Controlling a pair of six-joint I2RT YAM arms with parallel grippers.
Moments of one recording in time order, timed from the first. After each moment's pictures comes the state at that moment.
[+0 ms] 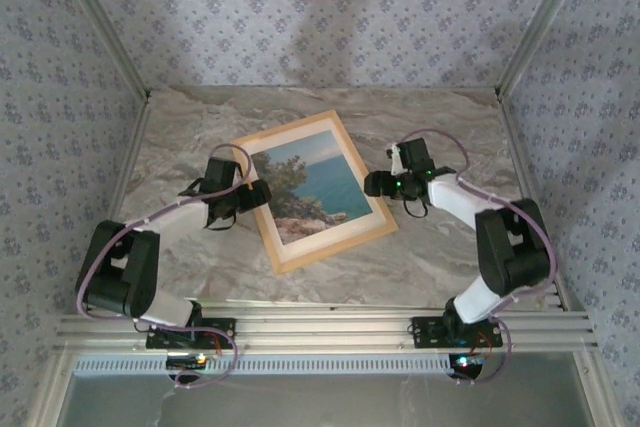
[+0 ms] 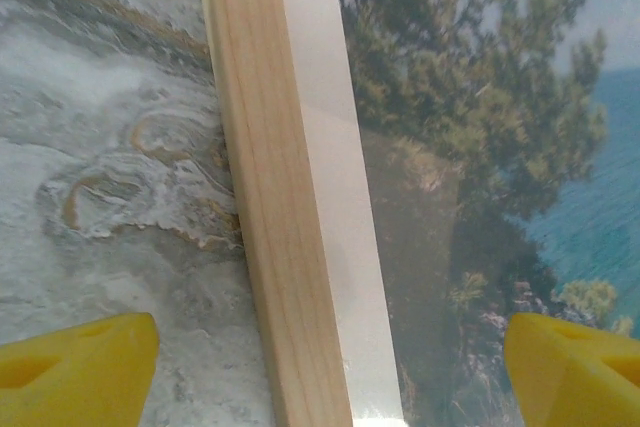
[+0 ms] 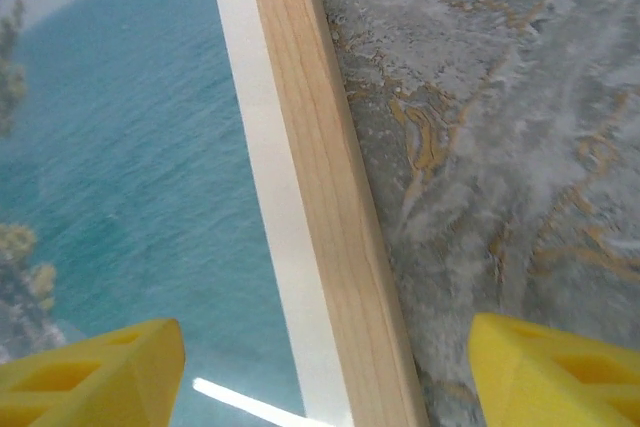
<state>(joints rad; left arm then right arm) -0.30 1.47 0.71 -0.18 0.13 -0.63 0.31 1.62 0.93 -0.29 -0.22 0.30</state>
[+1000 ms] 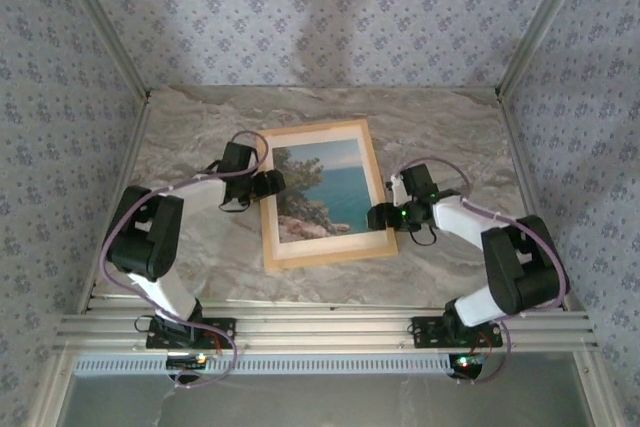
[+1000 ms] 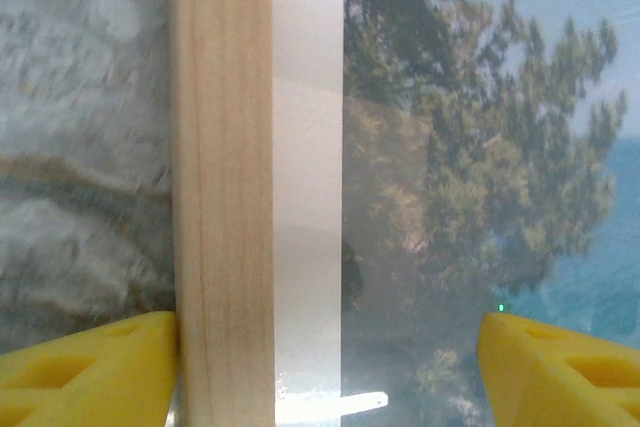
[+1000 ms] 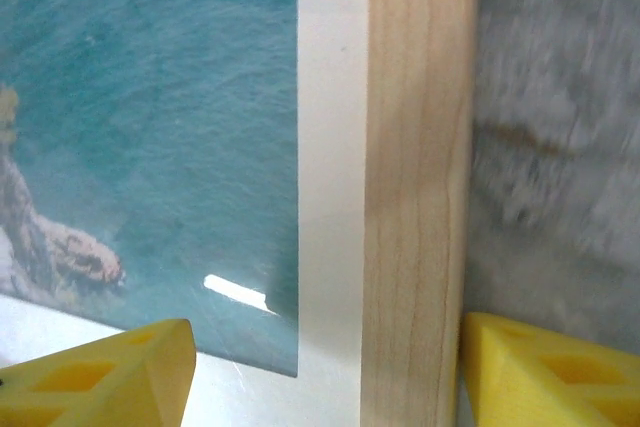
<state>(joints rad) -0.34 1.72 0.93 -0.17 0.24 -0.61 0.35 1.45 0.67 -0.35 -0.35 0.29</state>
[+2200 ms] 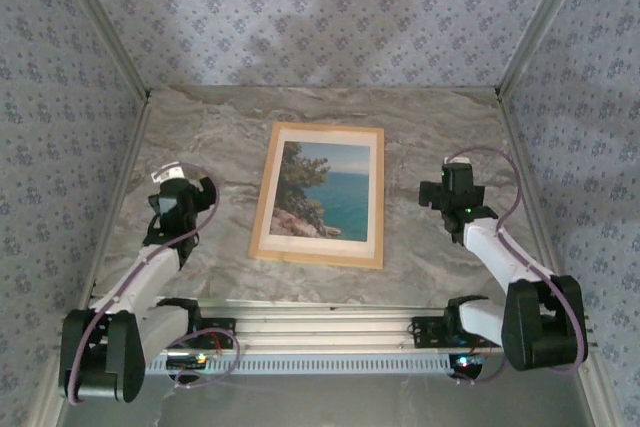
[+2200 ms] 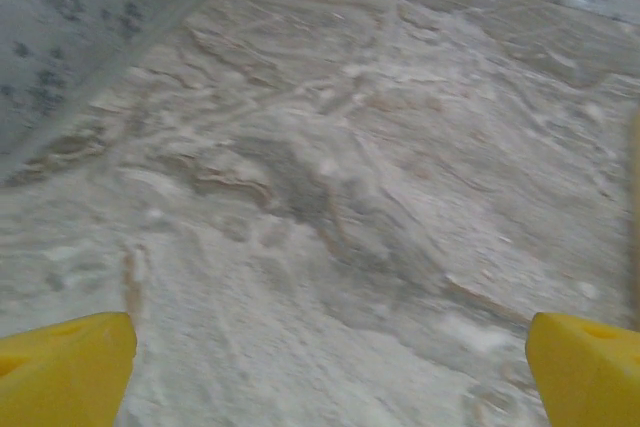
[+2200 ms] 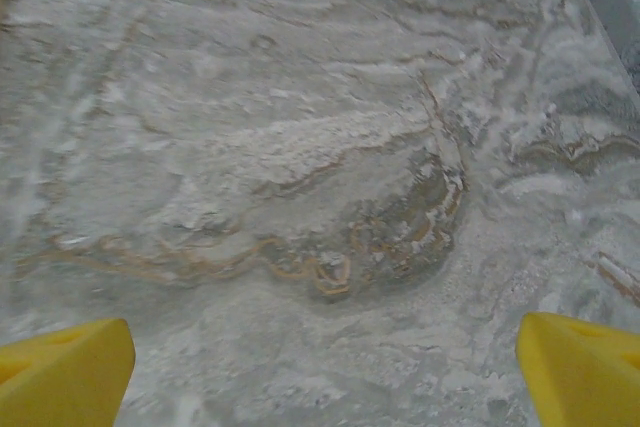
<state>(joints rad) -0.08 1.01 0.40 0.13 -0.35 -0.26 0.11 1.18 0.57 -0.14 0.31 0.10</state>
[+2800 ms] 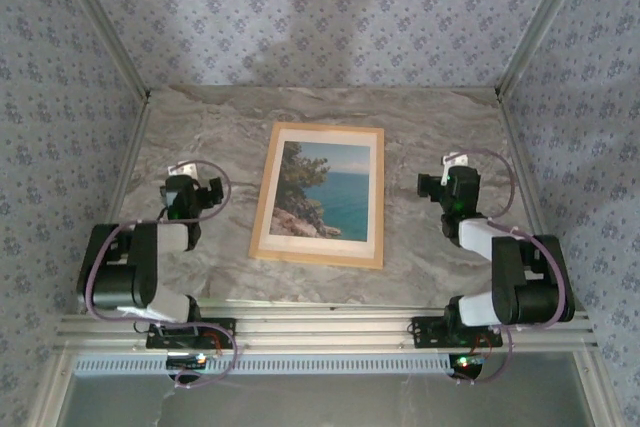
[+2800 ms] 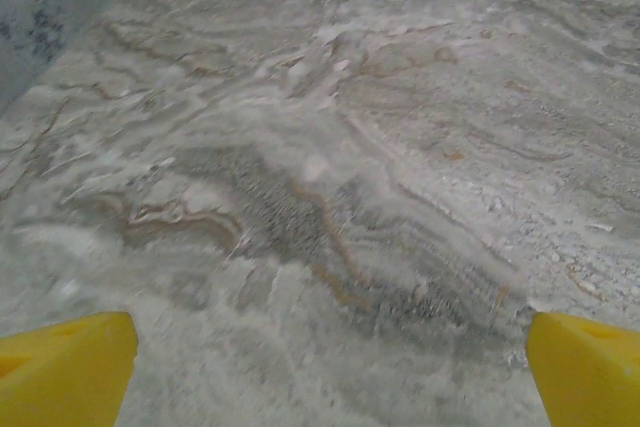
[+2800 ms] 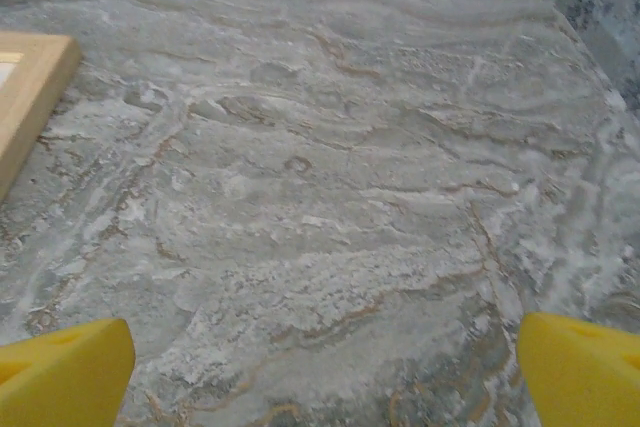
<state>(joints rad) 0.00 1.53 0.39 0.66 -0.16 -0.07 0.03 1.41 0.42 0.53 0.14 -0.04</state>
